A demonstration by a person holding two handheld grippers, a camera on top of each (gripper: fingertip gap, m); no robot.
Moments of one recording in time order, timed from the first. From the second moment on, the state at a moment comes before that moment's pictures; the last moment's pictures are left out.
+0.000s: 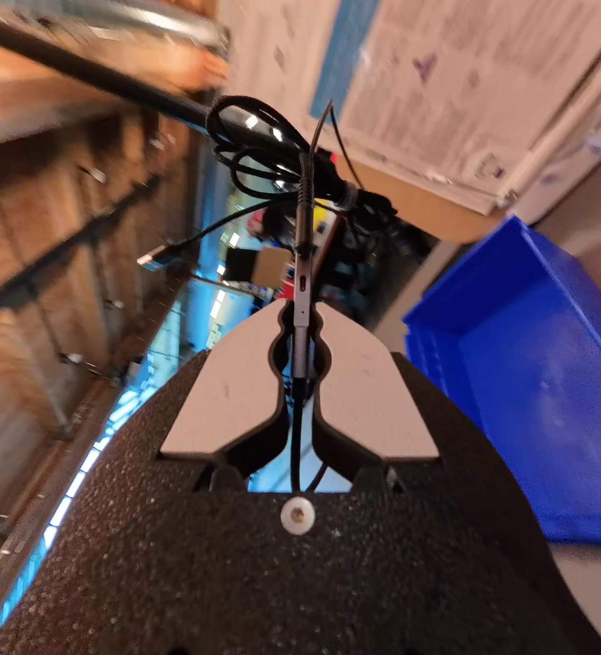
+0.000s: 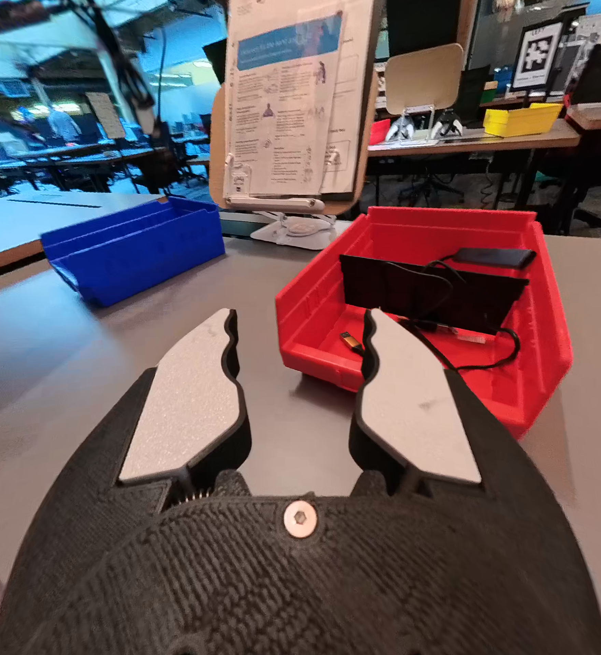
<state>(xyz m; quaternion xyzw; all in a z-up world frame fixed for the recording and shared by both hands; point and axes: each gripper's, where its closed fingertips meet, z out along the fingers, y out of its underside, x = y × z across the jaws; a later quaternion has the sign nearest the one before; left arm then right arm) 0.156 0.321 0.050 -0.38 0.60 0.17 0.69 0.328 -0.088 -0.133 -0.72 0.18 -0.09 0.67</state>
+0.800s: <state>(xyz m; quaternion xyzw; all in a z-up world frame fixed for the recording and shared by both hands) 0.203 0.045 -0.115 -0.06 0.66 0.08 0.74 0.224 0.010 -0.107 -0.50 0.26 0.38 0.73</state>
